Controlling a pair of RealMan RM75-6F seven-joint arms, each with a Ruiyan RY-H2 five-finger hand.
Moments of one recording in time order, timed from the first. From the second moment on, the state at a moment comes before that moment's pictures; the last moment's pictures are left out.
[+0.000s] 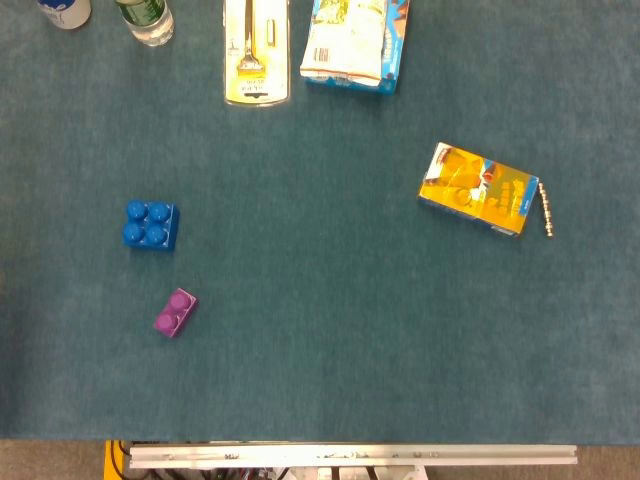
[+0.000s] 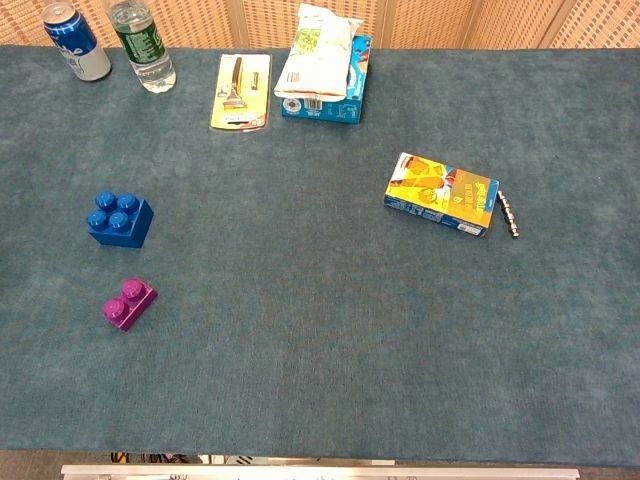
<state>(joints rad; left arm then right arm) -0.01 -1.10 -0.03 -1.70 1.47 1.54 -0.03 0.09 -1.04 0.04 -1.64 -1.54 1.46 0.09</state>
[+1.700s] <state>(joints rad) -0.23 -1.03 0.13 -1.66 1.68 1.14 -0.06 0.10 -1.02 0.06 -1.66 -1.57 1.49 0.08</state>
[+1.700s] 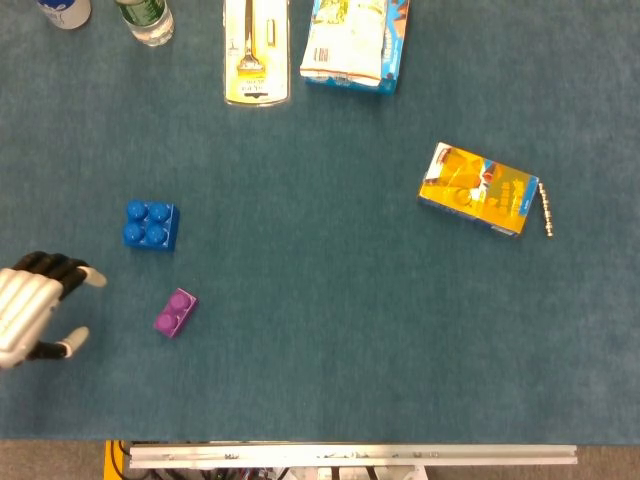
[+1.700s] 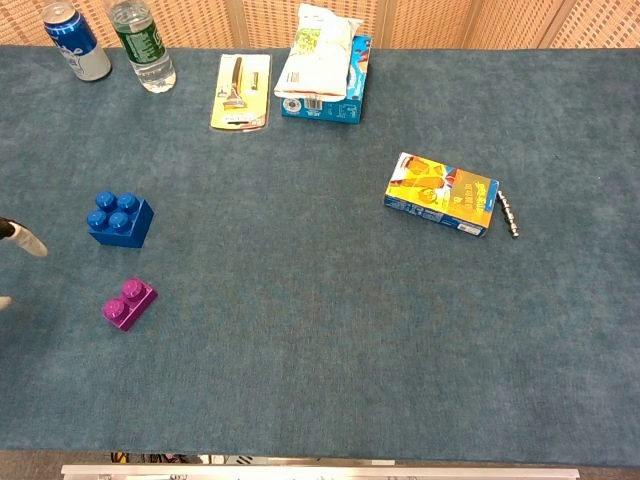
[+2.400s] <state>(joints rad) -0.31 -1.14 0.14 -1.68 1.68 1.03 0.07 0.09 -1.01 0.05 -1.66 -1.56 1.50 0.09</state>
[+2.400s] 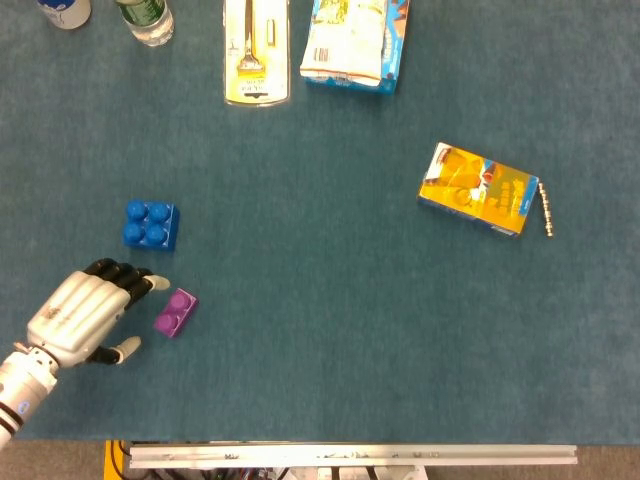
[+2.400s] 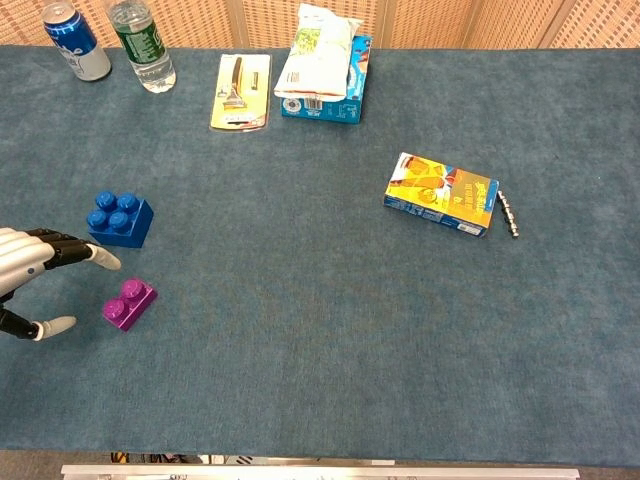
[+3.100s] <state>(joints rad) -0.33 -1.23 0.14 -1.64 1.63 1.00 0.18 0.09 -1.01 0.05 -1.65 -1.56 1.50 0.10</state>
